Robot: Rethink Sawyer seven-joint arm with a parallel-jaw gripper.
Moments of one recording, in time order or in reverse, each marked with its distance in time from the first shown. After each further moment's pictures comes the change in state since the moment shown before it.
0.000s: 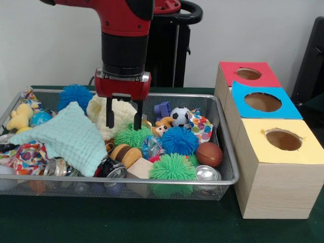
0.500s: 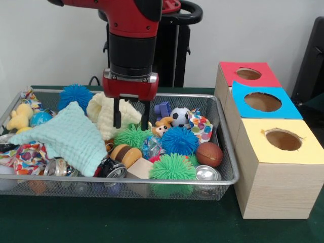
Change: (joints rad) arm 0.044 0.003 -0.027 0.000 0.034 -0.003 0.000
